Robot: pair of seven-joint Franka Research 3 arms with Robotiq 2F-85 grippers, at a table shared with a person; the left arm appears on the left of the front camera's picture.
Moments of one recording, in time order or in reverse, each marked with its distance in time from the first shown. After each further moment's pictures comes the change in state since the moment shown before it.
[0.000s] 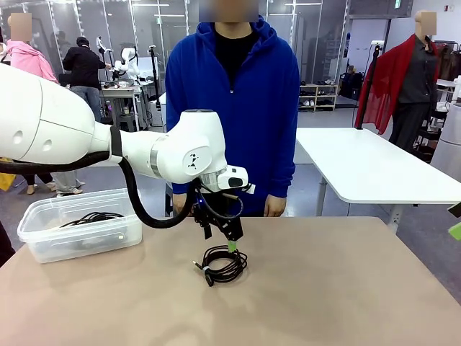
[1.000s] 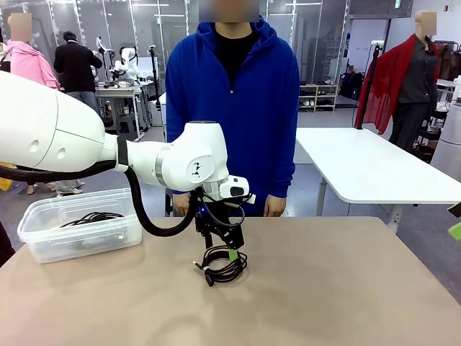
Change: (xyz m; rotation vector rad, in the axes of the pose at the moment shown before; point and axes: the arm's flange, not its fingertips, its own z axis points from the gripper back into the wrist) left arm 0.004 0.003 -0.028 -0.033 0.044 0.011; right arm 0.000 0.000 0.000 0.000 0.000 0.000
